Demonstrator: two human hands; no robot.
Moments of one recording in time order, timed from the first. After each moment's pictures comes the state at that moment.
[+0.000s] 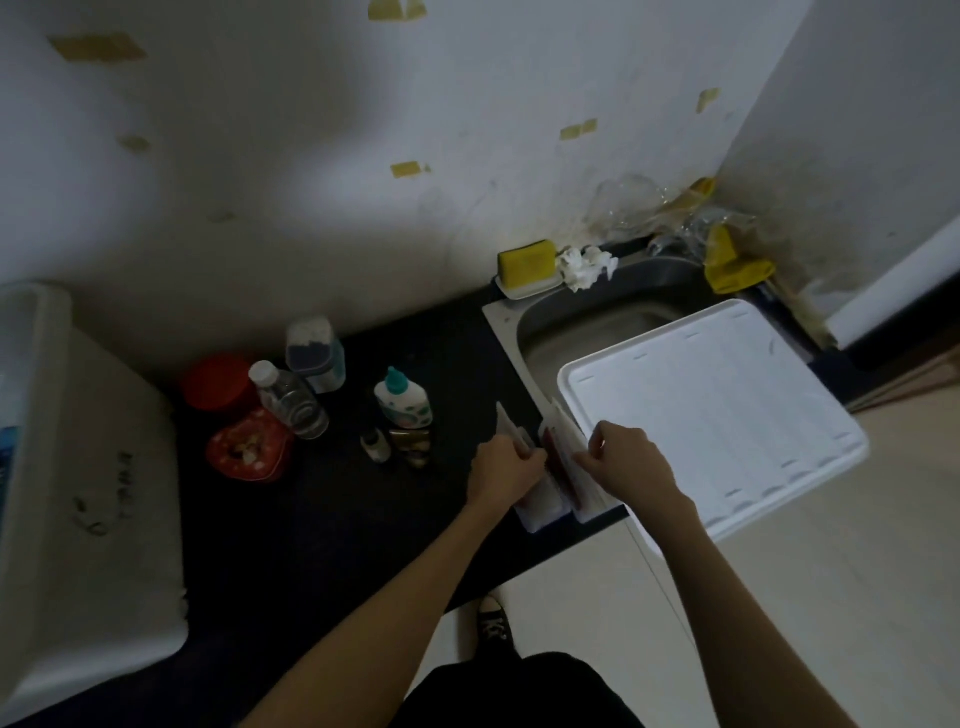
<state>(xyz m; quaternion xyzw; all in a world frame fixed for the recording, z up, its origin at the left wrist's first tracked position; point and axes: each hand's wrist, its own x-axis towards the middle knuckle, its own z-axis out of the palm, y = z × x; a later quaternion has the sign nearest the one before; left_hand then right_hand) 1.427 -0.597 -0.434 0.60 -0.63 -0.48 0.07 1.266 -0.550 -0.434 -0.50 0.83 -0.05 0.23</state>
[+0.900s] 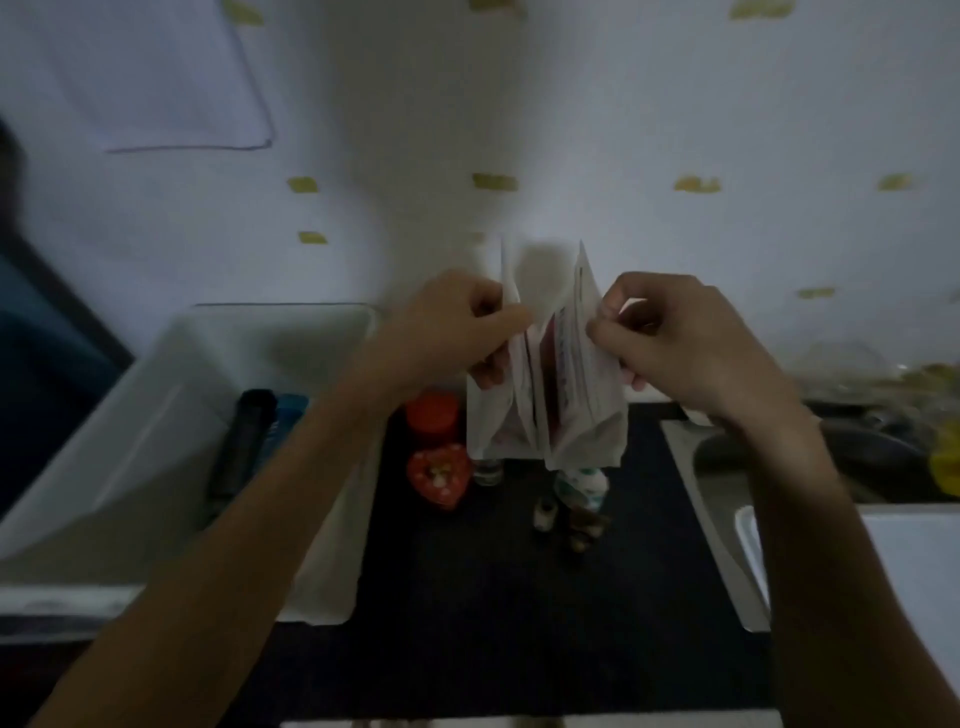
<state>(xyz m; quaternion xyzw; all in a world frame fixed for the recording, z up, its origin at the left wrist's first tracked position) 1.690 -0.642 -0.144 0.57 -0.68 -0.35 0.29 1.486 -0.637 -0.147 -0.71 0.57 -0.31 0.27</state>
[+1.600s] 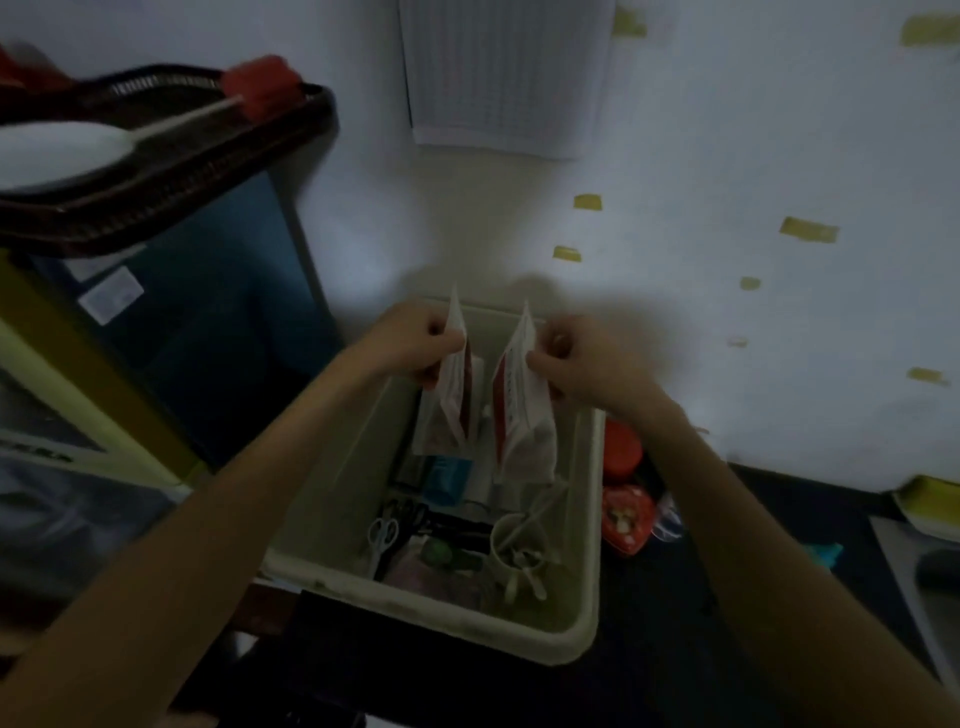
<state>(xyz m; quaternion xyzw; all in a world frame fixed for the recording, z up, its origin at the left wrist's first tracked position) 2.035 -0.667 -0.205 0.71 -0.60 -0.29 0.23 1.825 -0.710 -0.213 -0.79 0.48 -0.21 0.31</state>
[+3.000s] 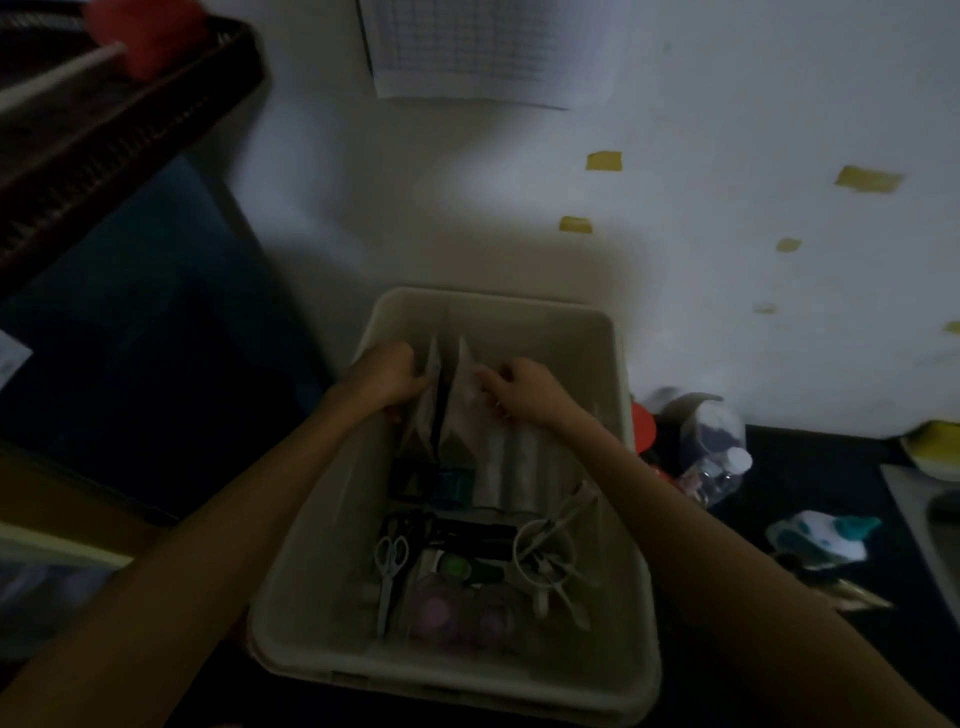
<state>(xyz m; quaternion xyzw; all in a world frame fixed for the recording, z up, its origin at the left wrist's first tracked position) 2.111 -0.754 -0.325 0.72 -0.66 -0.23 0.02 1.907 -0.783 -0.341 -0.73 0.54 -0.12 0.39</state>
